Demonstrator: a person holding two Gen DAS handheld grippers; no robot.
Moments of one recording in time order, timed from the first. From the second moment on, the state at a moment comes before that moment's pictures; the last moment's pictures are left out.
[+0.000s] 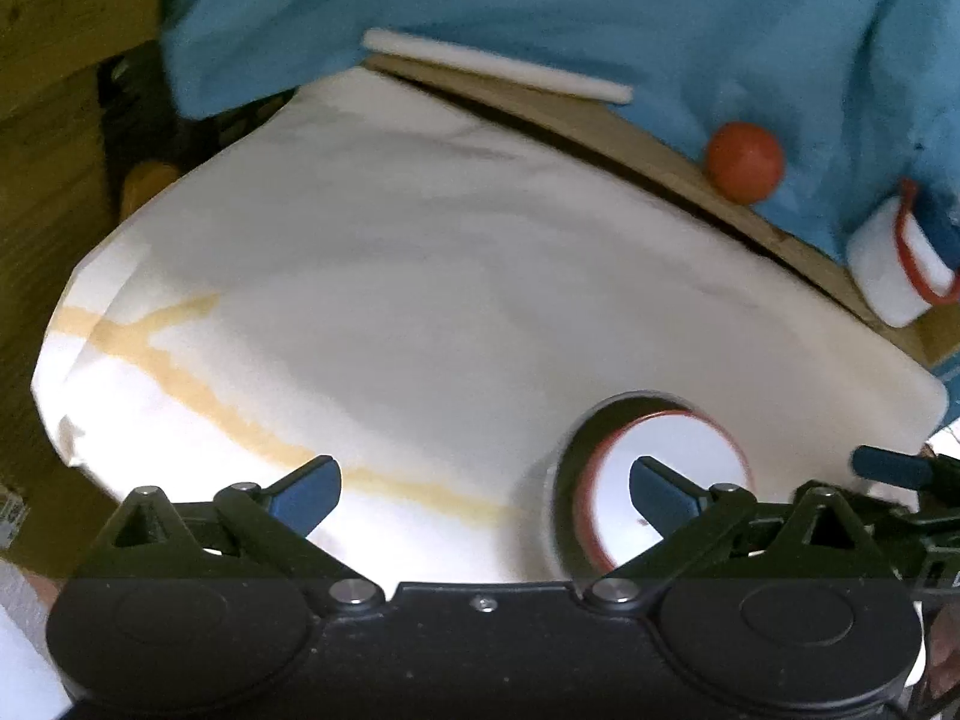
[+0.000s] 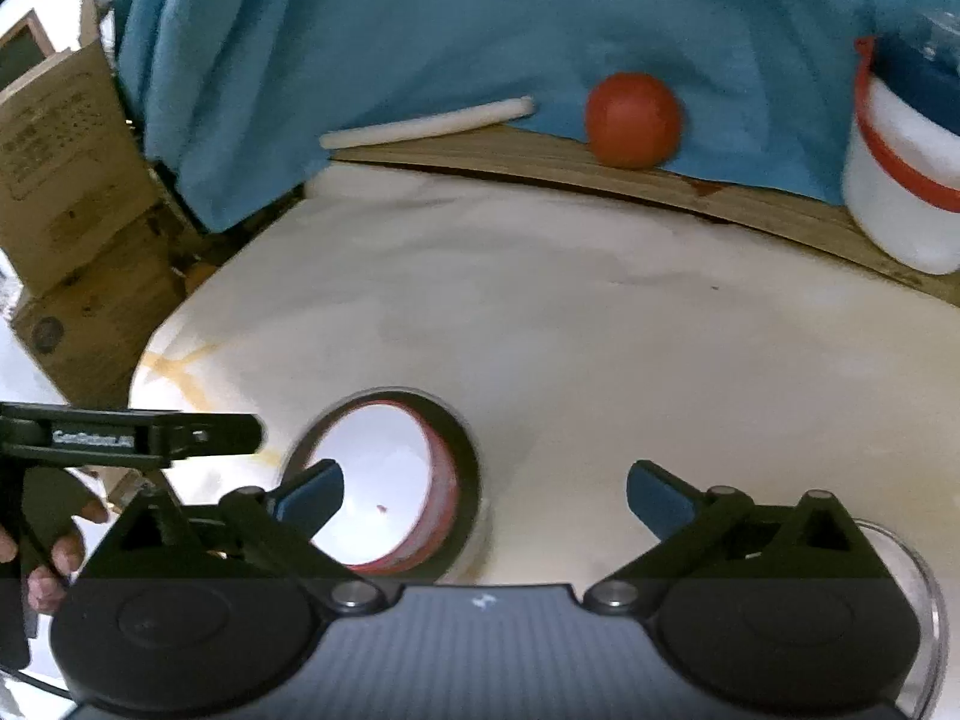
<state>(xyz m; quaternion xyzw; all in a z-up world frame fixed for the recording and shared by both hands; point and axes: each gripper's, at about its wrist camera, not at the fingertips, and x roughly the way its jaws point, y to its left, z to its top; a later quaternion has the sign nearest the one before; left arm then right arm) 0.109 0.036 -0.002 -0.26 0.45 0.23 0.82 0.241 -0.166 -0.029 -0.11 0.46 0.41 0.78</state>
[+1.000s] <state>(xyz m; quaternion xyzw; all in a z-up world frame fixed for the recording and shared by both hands) 0.131 0.037 -0.047 -0.20 0.54 0.21 0.79 0.244 -0.146 -0.073 -0.22 0.49 0.36 0.76</state>
